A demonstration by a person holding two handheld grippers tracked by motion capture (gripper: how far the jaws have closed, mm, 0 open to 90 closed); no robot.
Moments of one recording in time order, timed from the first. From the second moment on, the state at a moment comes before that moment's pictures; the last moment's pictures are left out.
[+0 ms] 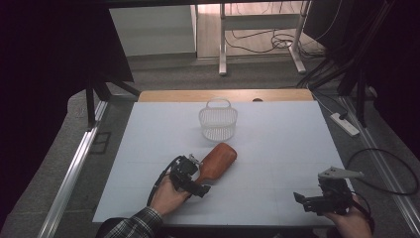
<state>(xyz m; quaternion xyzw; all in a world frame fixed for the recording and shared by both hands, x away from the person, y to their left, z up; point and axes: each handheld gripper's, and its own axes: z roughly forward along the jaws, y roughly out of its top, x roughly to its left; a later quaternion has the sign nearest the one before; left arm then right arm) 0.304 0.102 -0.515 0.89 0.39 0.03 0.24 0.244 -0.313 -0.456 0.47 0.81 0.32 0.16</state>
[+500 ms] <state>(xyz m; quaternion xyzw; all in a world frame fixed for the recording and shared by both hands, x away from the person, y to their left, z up) 0.301 0.096 -0.513 0.90 0.38 0.04 0.22 0.244 -0.312 -0.456 0.46 0.81 0.32 0.16</state>
